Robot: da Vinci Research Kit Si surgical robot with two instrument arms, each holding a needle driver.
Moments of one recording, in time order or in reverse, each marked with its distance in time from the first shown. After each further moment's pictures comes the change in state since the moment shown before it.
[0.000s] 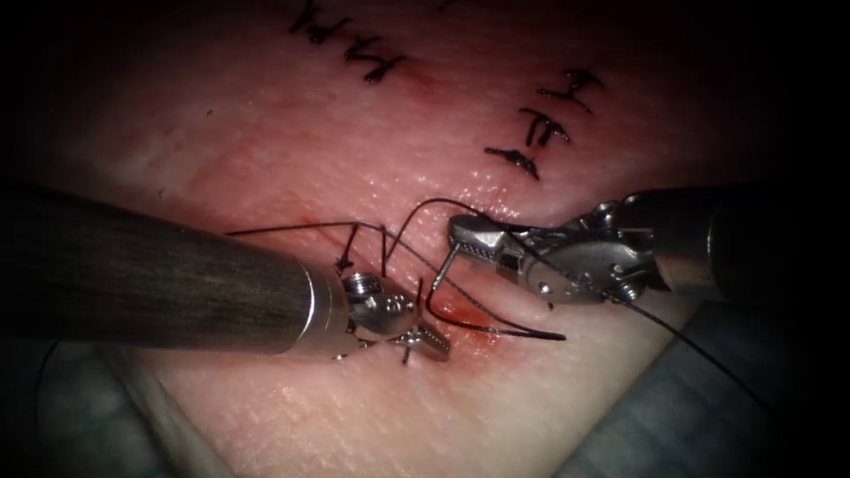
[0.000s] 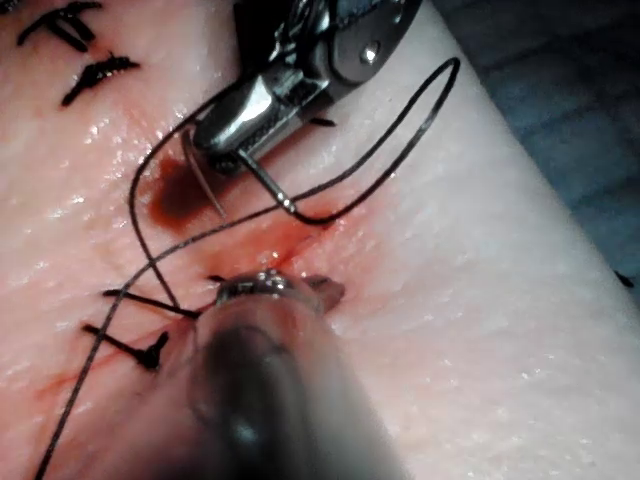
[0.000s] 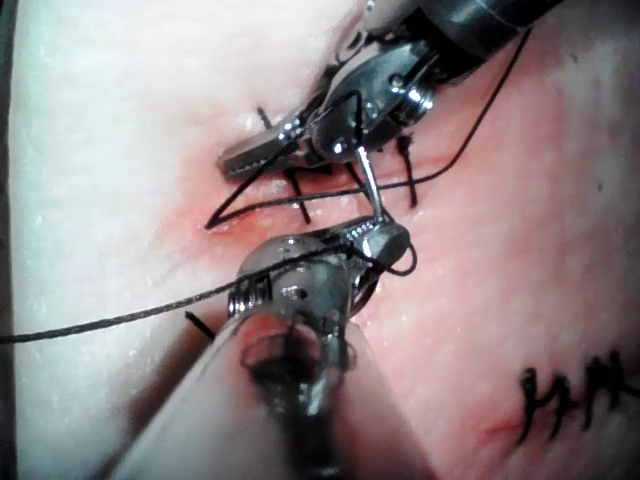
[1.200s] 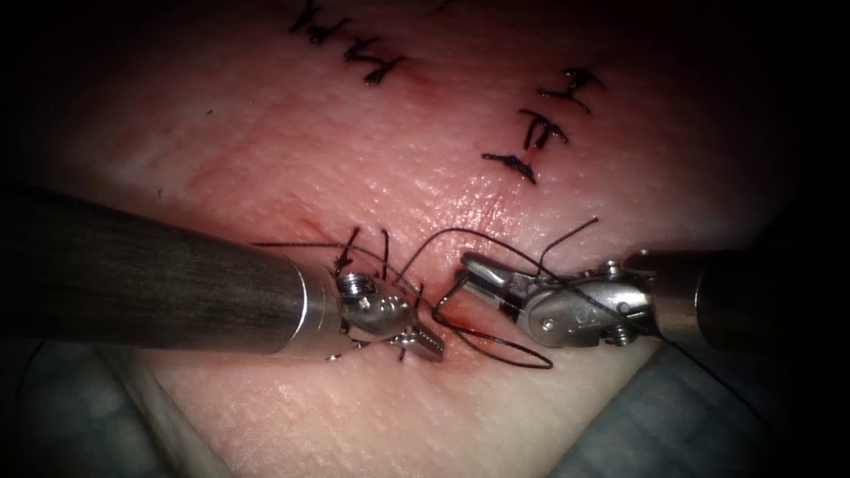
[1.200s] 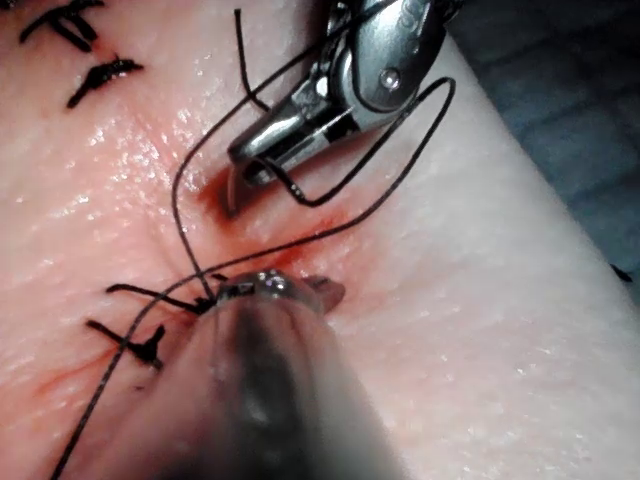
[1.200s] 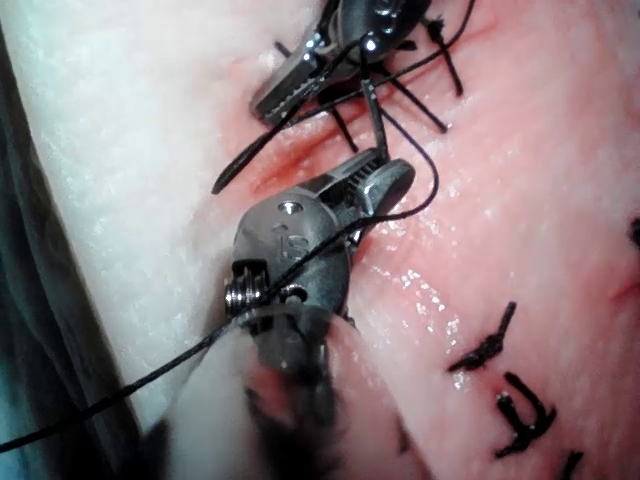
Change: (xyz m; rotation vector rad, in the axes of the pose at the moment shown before) right arm -0.003 -0.004 -0.001 -0.104 -0.071 0.390; left arm 0.000 0.000 0.000 -0.003 -0.001 -0.001
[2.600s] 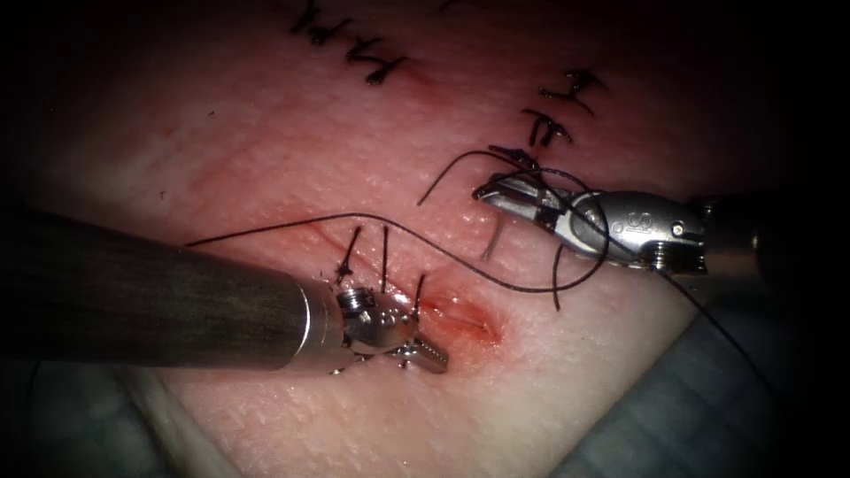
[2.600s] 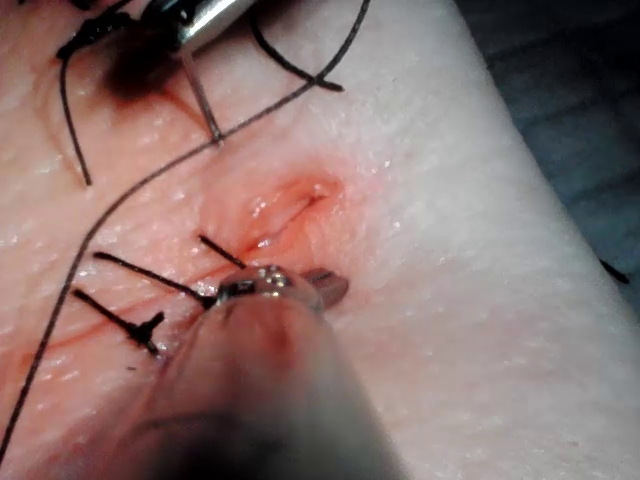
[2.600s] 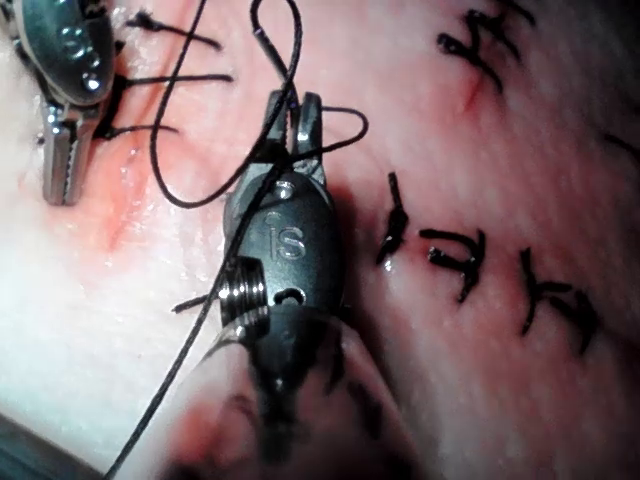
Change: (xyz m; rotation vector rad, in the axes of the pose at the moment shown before) right arm 0.001 0.012 0.003 -0.079 0.058 0.670; left arm -0.003 0.000 0.002 0.000 -0.010 -0.021
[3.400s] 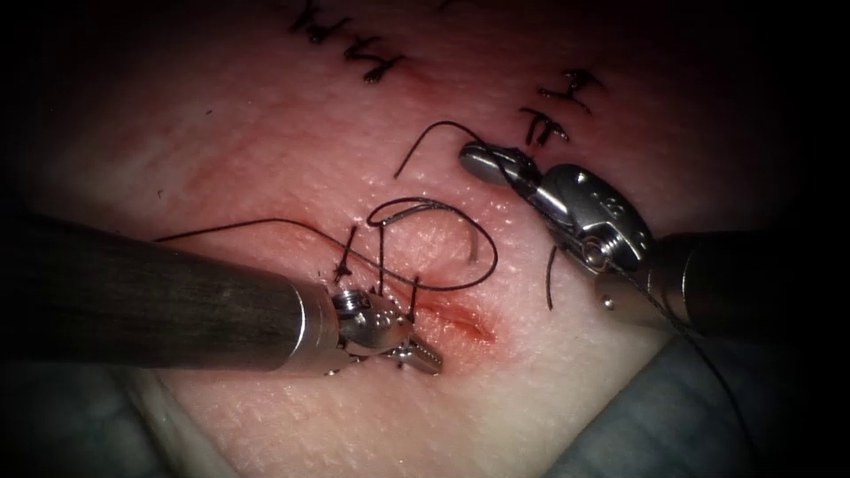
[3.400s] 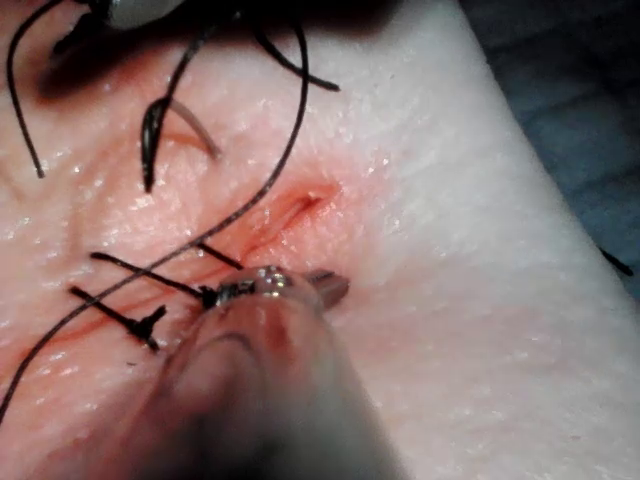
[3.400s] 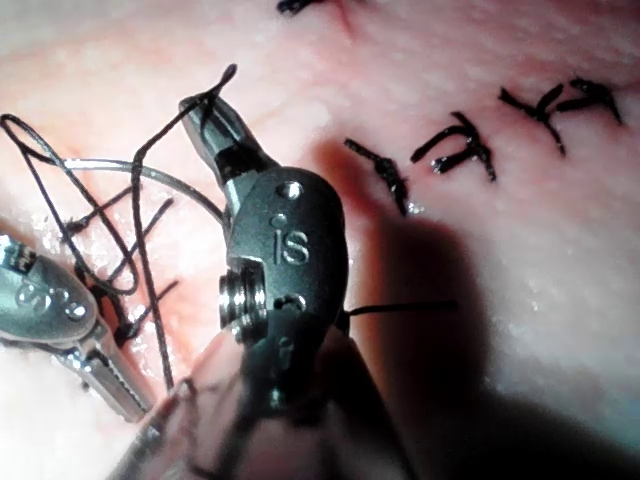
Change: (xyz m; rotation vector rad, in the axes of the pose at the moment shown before) right arm -0.003 -0.001 0.001 0.069 0.060 0.563; left arm 0.000 0.000 0.000 -0.003 -0.001 0.005
